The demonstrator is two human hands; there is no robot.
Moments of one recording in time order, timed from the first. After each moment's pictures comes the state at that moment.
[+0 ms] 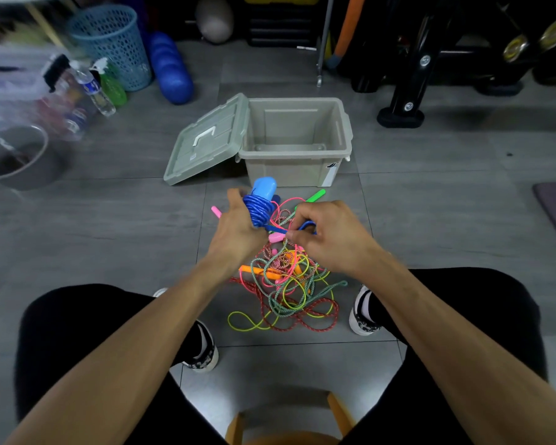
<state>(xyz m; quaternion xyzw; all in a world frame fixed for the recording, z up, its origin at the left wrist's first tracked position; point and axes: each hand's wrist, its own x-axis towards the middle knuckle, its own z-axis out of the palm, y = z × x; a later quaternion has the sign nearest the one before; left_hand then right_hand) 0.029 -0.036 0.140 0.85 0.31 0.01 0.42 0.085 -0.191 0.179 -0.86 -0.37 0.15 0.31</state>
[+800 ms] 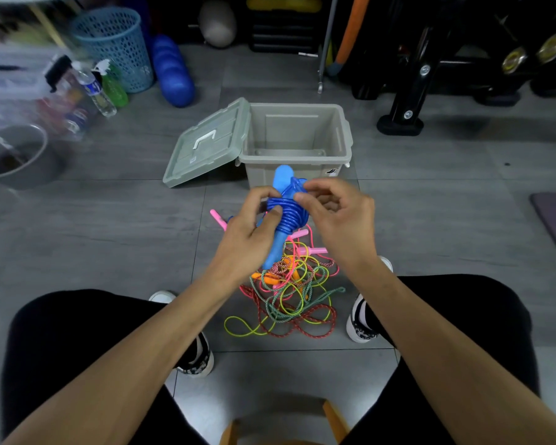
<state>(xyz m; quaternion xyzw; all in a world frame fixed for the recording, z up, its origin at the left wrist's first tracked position) 0.015 -0.056 0.158 0.78 0.18 0.11 0.59 0.096 -0.180 0.168 -0.77 -0.21 -0.01 0.61</state>
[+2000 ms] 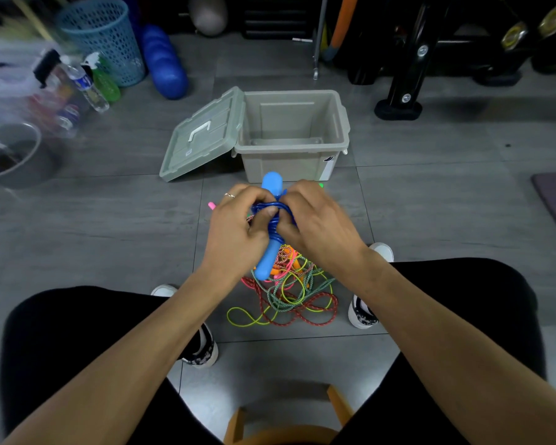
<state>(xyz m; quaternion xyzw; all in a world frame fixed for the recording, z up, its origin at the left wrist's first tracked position) 0.007 -0.052 0.154 0.88 0.13 0.24 0.39 0.086 -0.174 0.143 -0.81 -0.46 -0.19 0.29</state>
